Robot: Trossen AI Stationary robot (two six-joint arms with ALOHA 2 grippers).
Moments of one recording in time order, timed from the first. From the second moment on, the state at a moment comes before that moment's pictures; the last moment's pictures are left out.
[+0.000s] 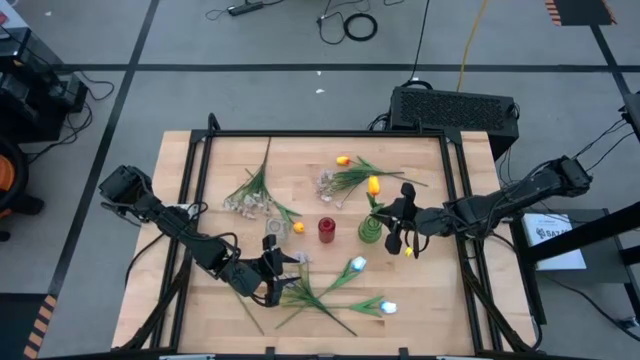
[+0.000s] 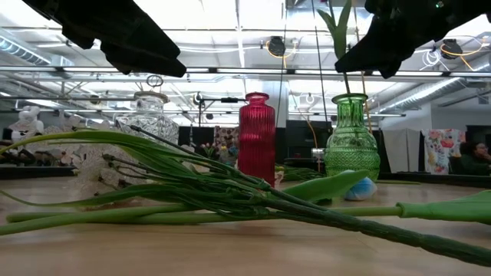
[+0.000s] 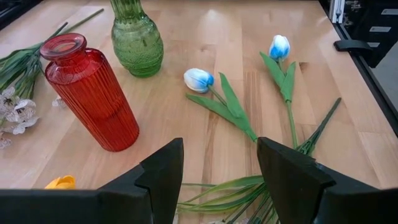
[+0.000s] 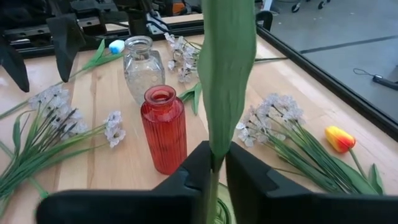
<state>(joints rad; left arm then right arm) -0.60 1.52 0.77 0.14 -0.58 -0.38 0.30 1.01 0.56 -0.03 0.57 0.34</state>
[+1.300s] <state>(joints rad) -0.60 1.52 0.73 0.19 -0.58 -0.41 0.30 0.76 0.56 -0.21 0.72 0.32</state>
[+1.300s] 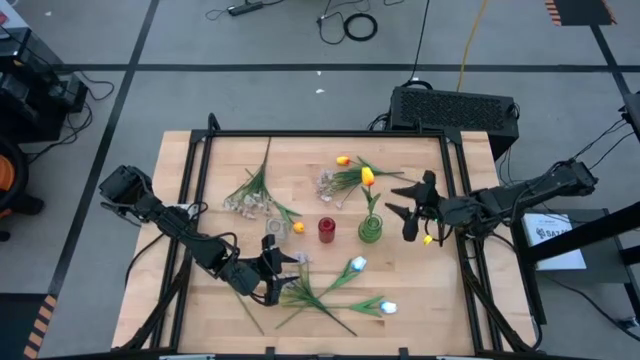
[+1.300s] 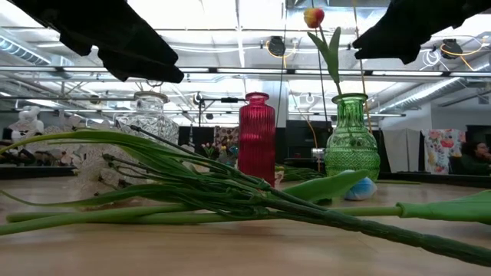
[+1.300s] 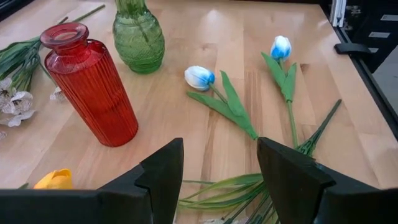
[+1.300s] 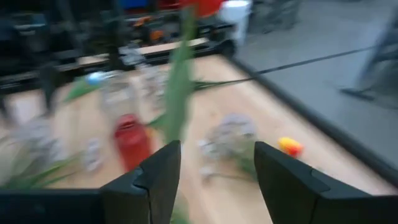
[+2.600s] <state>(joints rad) -0.59 1.52 0.73 0.22 -0.58 -0.33 -0.02 1.01 0.56 -0.68 0.86 0.55</state>
